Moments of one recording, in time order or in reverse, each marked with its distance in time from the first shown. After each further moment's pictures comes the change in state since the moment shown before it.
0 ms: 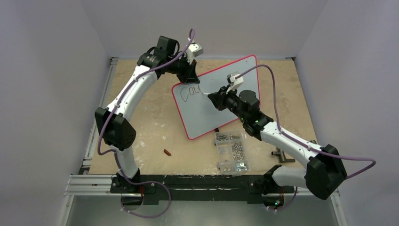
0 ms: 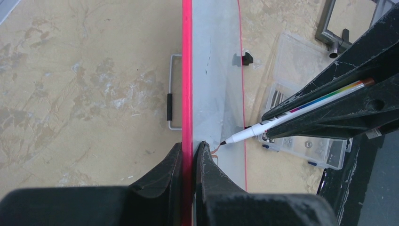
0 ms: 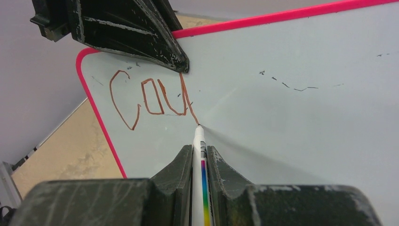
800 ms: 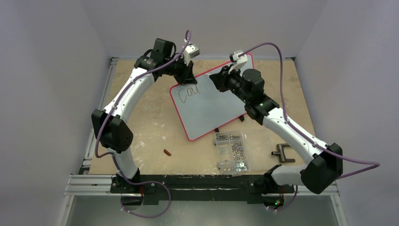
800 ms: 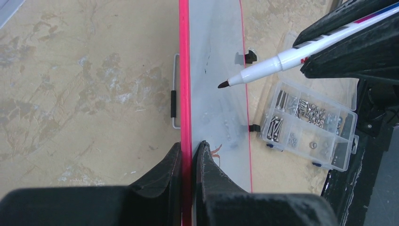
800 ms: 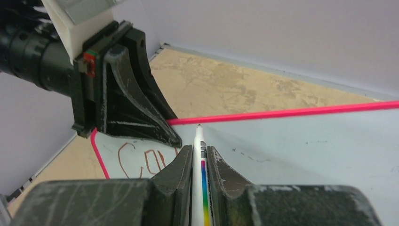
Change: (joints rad) left arm 0.020 -0.044 -0.083 0.048 -0.001 -0.004; right arm -0.056 0.064 0.352 -0.250 -0.003 -0.047
